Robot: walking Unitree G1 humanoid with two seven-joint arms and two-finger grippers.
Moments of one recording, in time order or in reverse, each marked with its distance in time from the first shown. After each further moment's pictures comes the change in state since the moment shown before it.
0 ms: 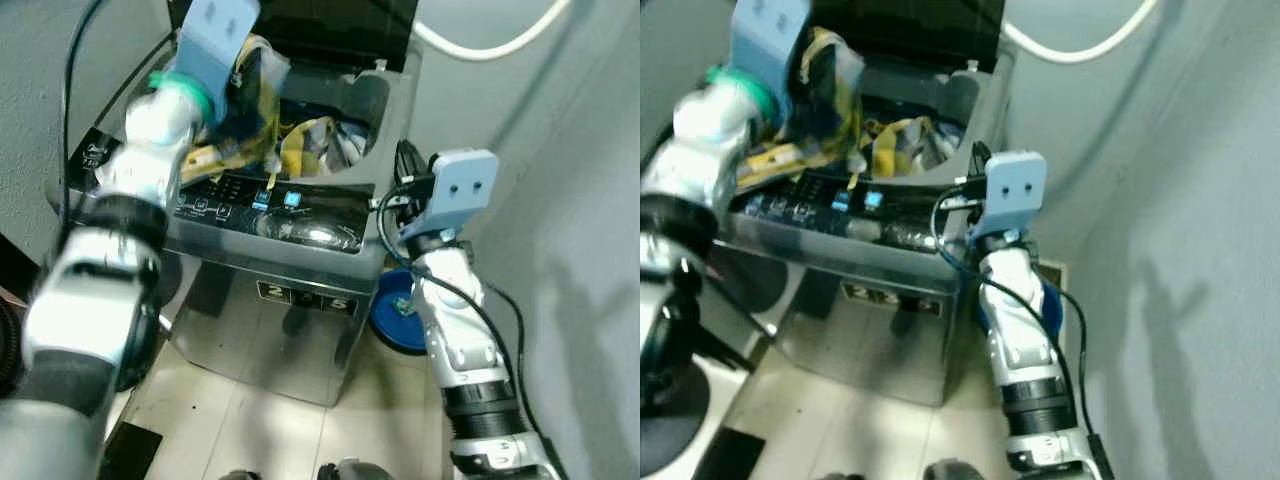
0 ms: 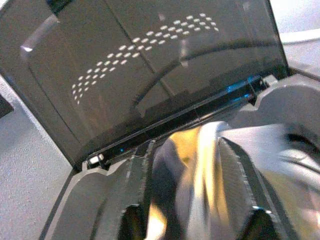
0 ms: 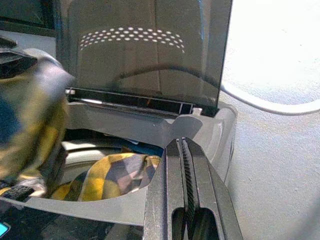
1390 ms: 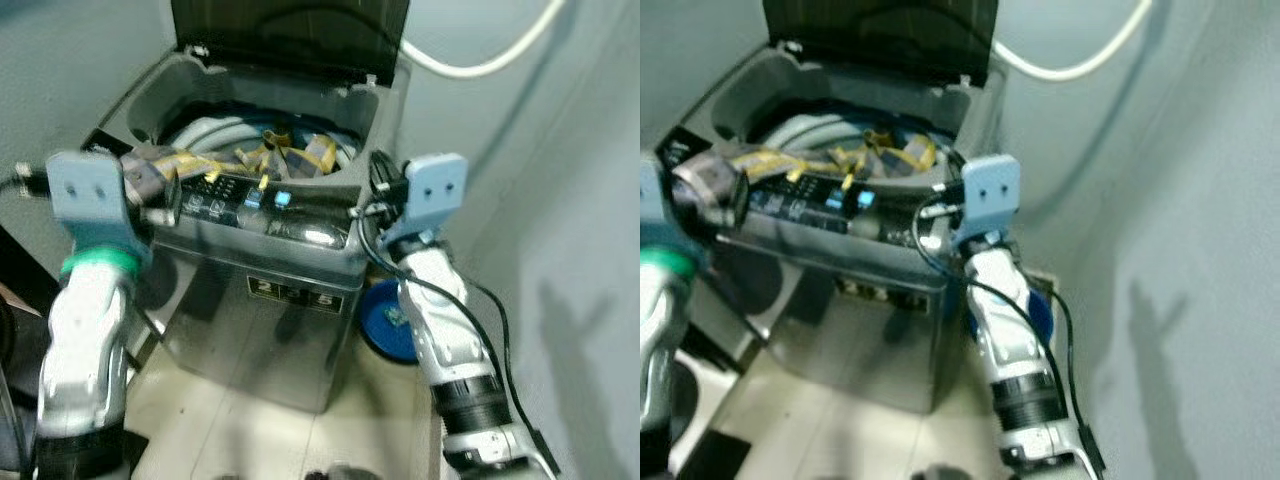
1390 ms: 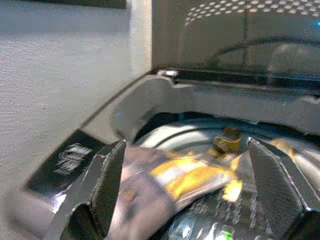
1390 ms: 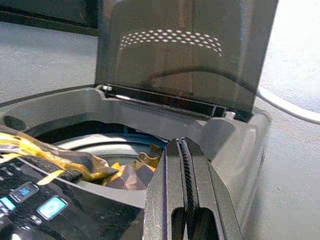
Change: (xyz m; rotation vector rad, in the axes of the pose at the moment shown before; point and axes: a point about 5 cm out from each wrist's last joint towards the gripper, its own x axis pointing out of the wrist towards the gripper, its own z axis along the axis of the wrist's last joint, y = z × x) left arm -0.123 0.003 -0.035 -0.358 0.156 0.406; right arm 0.004 0.020 -0.010 0.035 0.039 0.104
